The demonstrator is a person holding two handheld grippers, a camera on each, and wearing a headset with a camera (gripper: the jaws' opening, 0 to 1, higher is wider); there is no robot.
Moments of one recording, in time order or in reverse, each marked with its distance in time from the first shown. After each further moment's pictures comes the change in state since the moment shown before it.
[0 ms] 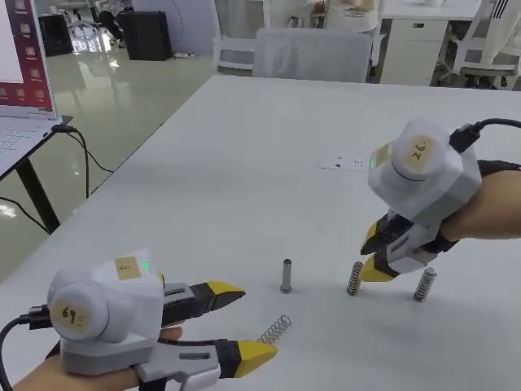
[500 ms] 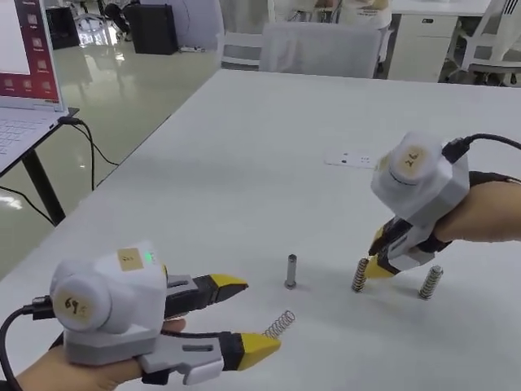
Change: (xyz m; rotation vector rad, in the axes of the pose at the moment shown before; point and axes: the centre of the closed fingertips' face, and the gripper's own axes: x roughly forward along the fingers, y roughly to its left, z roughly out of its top) left arm 0.000 0.003 0.000 -0.006 -0.007 0.004; right arm 0.019 -0.034 -0.026 0.102 0.024 -0.043
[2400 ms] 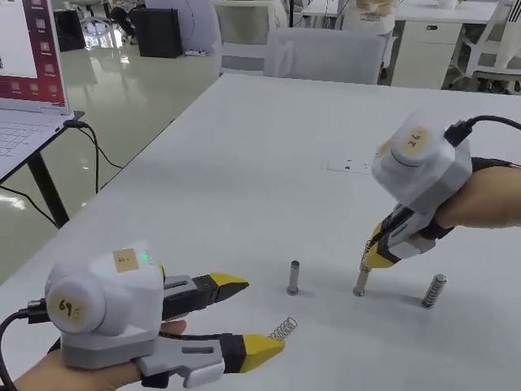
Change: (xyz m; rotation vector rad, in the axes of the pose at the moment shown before) left arm -0.006 0.002 0.010 -0.019 -0.040 0.014; right arm 0.001 0.001 0.016 0.007 0.012 0.051
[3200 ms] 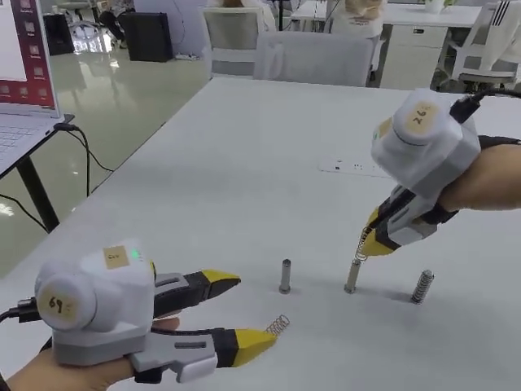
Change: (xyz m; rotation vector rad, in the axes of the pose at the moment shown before) left arm 0.000 0.000 0.003 0.003 -0.013 0.001; right arm -0.028 0.005 0.007 -0.030 -0.029 -0.024
